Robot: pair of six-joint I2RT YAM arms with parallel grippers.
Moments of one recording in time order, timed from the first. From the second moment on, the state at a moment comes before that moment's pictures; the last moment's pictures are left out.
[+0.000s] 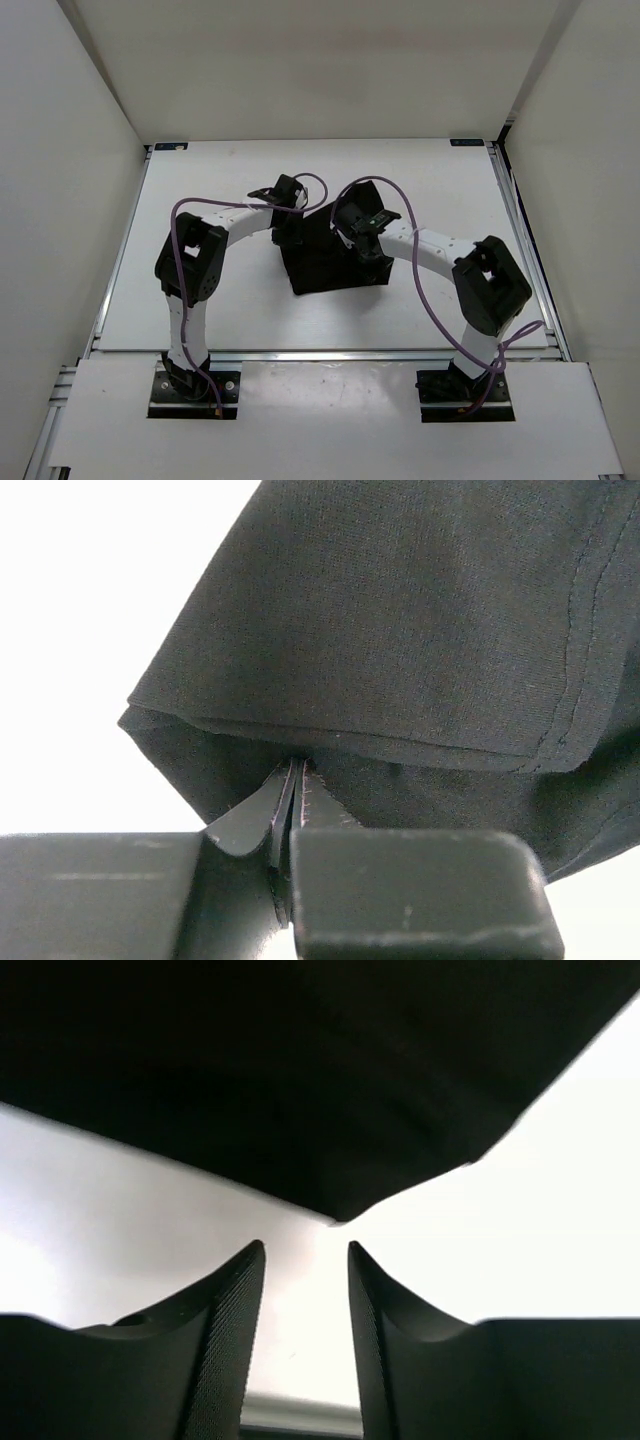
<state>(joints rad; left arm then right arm) -0.49 2.00 1.37 -0.52 0.05 -0.31 0.77 1.76 1.23 -0.86 0.20 -0.02</state>
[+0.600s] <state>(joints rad) -0.47 2.01 1.40 -0.55 0.06 -0.30 0.78 1.83 1.23 -0.70 0.30 -0.09</state>
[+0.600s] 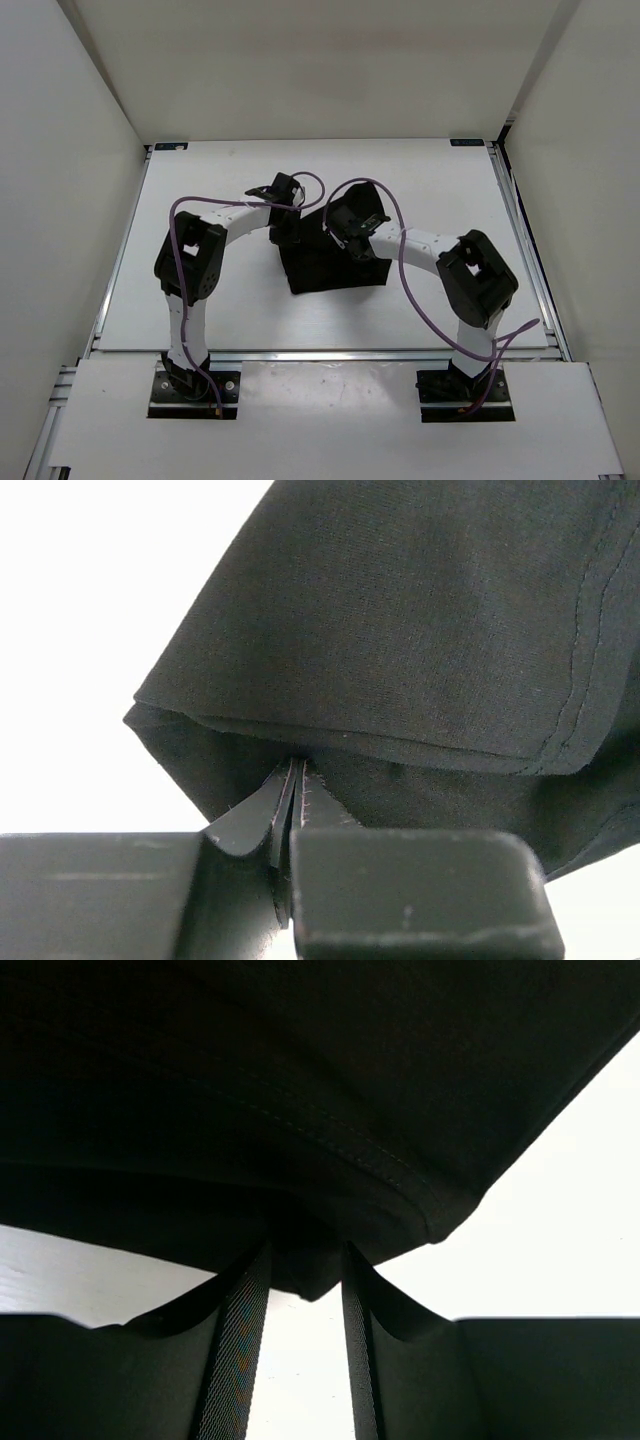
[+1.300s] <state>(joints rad) -0.45 2.01 1.40 -0.55 0.08 -0.31 0.78 1.89 1.23 -0.69 0.34 -0.10</state>
